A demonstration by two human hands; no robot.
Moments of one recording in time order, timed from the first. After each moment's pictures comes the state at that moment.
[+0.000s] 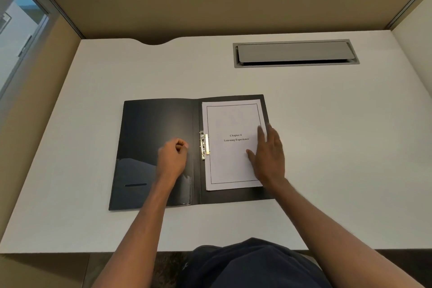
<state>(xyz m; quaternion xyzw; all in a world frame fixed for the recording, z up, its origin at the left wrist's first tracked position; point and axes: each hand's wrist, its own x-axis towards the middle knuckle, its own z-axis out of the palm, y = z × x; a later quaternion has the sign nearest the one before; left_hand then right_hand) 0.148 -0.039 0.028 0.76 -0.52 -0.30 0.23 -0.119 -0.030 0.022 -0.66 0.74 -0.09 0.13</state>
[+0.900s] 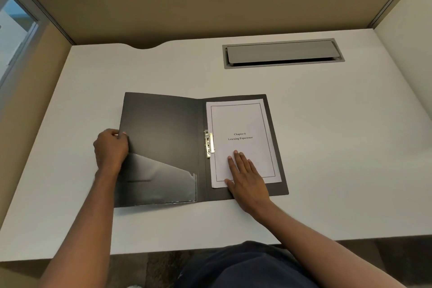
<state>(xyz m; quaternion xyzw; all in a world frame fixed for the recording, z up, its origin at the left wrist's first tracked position) 0.259 -0.069 0.056 0.86 -0.40 -0.19 0.25 -0.102 0.040 -0.005 -0.77 0.61 0.08 0.18</state>
